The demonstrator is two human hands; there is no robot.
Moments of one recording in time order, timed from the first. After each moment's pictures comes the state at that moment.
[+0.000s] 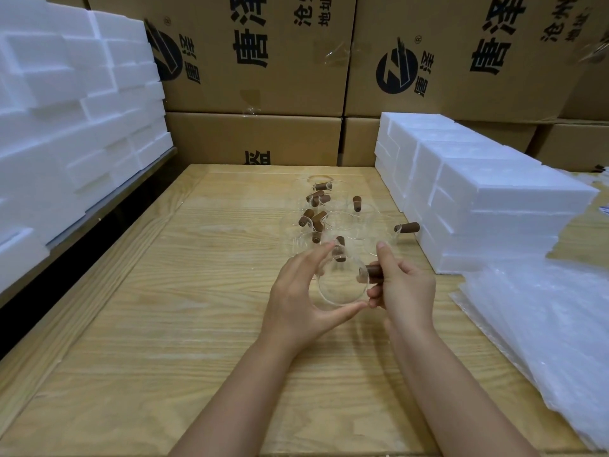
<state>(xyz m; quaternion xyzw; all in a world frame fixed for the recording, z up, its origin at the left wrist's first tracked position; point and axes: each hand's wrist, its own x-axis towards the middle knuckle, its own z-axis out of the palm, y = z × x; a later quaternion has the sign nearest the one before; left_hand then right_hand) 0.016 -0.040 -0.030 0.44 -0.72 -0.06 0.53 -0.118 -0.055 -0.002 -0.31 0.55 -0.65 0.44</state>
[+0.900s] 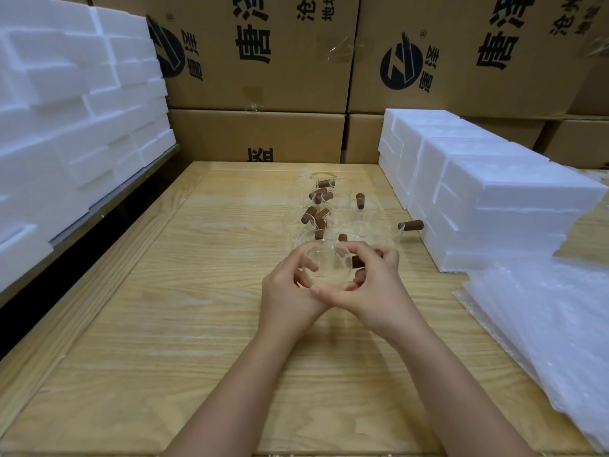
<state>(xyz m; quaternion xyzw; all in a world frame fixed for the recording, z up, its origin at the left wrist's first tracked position) 0.019 -0.048 -0.032 0.52 -0.60 -0.20 0.58 -0.108 -0.046 0.001 -0.65 0.53 -0.42 0.34</state>
